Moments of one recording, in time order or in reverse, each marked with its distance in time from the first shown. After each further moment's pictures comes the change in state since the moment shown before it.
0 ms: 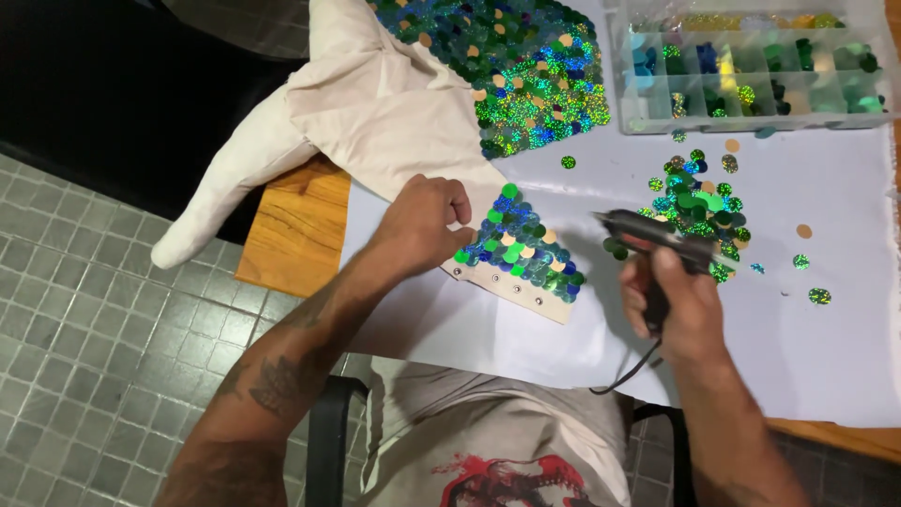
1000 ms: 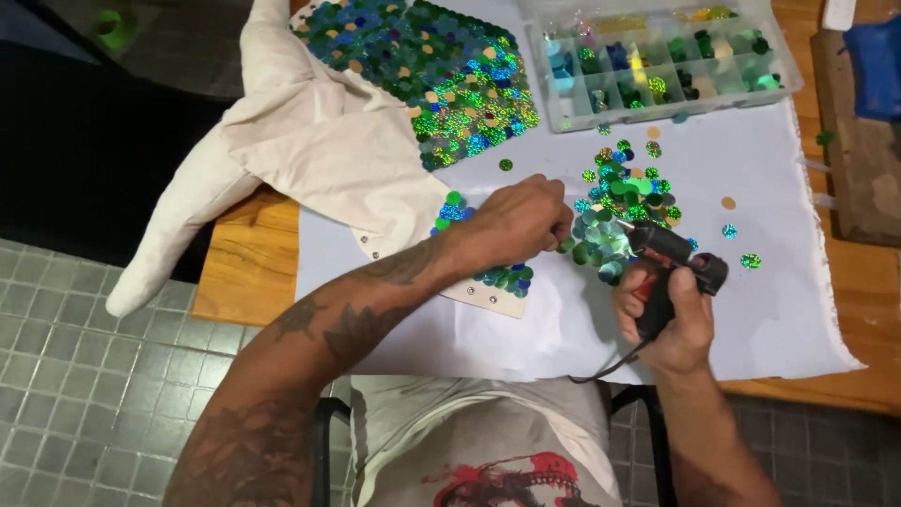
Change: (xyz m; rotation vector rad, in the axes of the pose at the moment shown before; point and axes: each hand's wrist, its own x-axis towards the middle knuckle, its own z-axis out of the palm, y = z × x) left_hand 0.070 0.116 0.082 0.156 -0.212 0.616; right_hand -0.029 0.033 -0.055 0.354 0.057 -0.293
